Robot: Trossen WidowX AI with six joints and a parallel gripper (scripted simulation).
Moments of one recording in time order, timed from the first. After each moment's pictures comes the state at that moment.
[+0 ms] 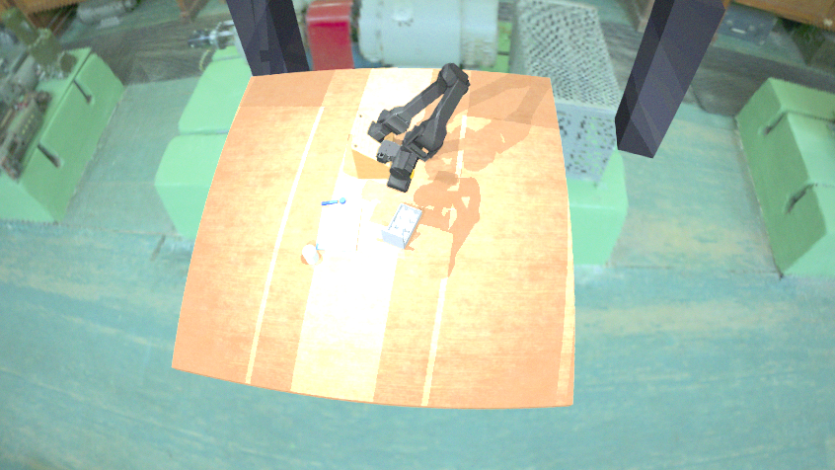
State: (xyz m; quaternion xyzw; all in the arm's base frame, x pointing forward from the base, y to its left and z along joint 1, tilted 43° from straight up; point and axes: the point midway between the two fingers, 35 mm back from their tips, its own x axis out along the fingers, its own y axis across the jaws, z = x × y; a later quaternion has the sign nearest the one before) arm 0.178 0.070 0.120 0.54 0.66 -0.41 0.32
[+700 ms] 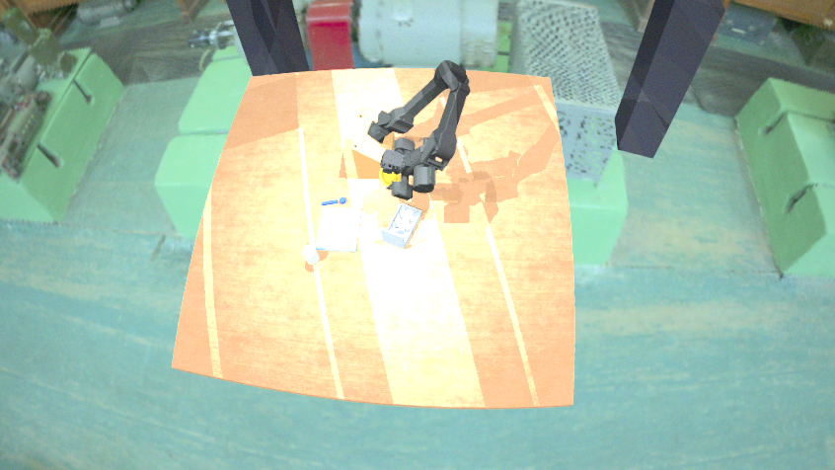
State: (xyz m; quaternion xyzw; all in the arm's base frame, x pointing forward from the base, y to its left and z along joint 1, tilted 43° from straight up) arm 0.173 0.073 0.073 0.41 0.61 -0.42 0.52
